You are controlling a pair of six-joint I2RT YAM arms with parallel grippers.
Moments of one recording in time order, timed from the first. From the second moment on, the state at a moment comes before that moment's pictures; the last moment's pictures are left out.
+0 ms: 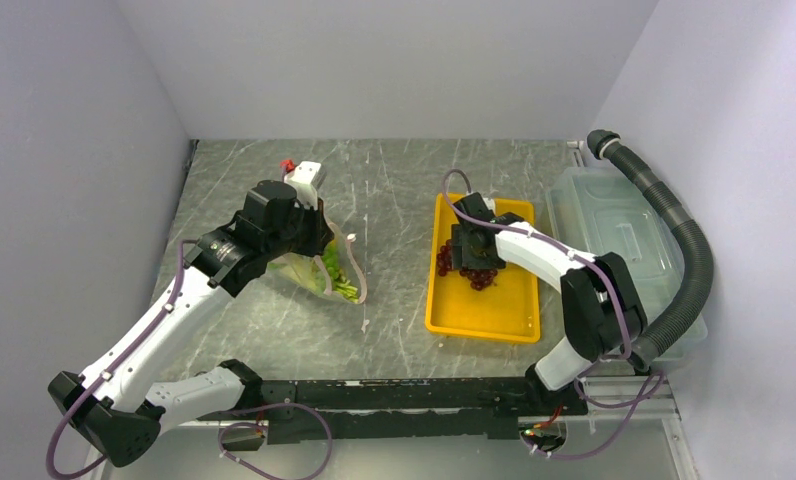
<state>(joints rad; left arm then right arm) -0.59 1.06 1.17 -0.67 -0.01 -0.34 0.45 1.58 1.00 -0.59 0.27 0.43</state>
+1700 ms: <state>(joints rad) -0.59 1.06 1.17 -0.67 -0.01 -0.34 0.49 0.98 1.04 -0.71 0.08 0.44</state>
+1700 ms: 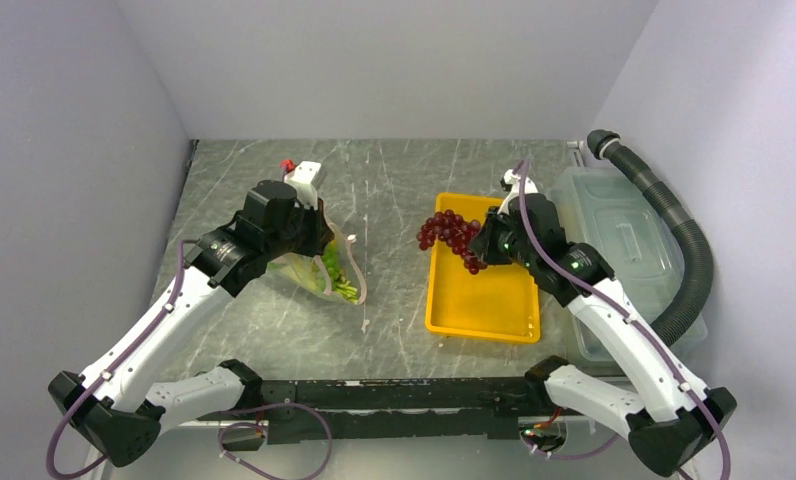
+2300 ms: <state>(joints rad) -0.59 1.06 1.17 -0.67 -0.01 -0.34 0.93 1.08 1.15 -0.67 0.15 0.44</state>
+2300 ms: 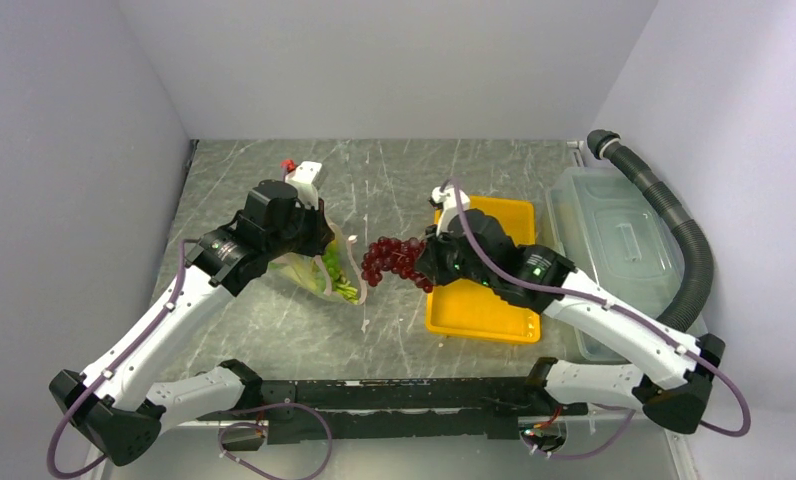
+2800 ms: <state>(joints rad) -0.59 1.06 1.17 -0.67 -0.01 -0.34 1.14 1.32 1.34 -0.63 0.34 0.44</state>
